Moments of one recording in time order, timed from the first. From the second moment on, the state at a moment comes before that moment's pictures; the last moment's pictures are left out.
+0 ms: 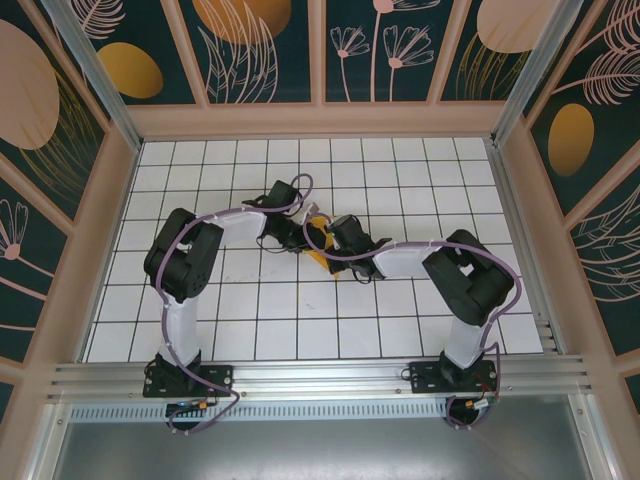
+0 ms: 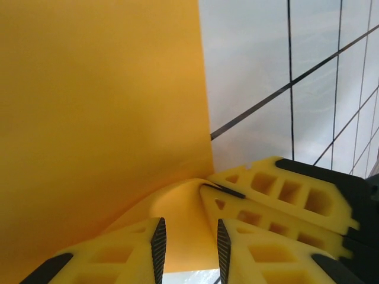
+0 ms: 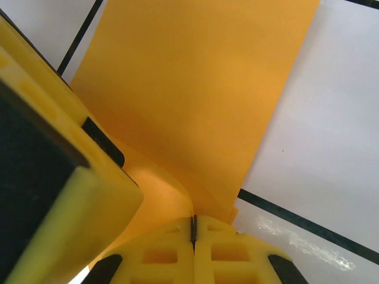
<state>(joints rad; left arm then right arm) -0.51 2.02 1.24 -0.33 0.66 -0.48 0.76 1.79 0.87 0.01 0.06 0.27</state>
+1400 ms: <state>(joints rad) -0.51 2.04 1.21 -0.28 0.64 -0.48 0.67 1.75 0.89 -0.10 -0.51 0.38</state>
